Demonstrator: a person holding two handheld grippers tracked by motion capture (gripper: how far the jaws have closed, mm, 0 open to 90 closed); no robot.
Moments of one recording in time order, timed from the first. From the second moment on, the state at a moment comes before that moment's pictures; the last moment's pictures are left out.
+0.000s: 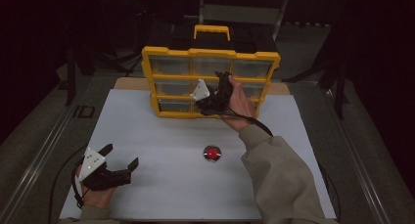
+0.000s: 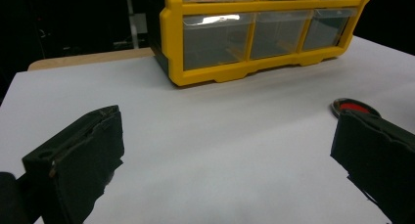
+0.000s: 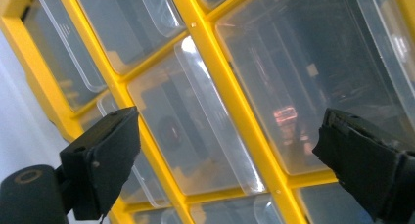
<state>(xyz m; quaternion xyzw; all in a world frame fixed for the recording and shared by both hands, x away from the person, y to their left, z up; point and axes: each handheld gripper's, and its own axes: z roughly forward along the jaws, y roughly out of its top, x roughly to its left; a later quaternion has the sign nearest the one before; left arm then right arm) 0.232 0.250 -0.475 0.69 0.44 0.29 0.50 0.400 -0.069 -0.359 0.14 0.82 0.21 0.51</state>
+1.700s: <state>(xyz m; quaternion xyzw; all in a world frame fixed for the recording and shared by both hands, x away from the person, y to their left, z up) 0.232 0.250 -0.476 0.69 0.44 0.28 0.50 0.403 -0.063 -0.355 0.02 0.72 0.06 0.70</state>
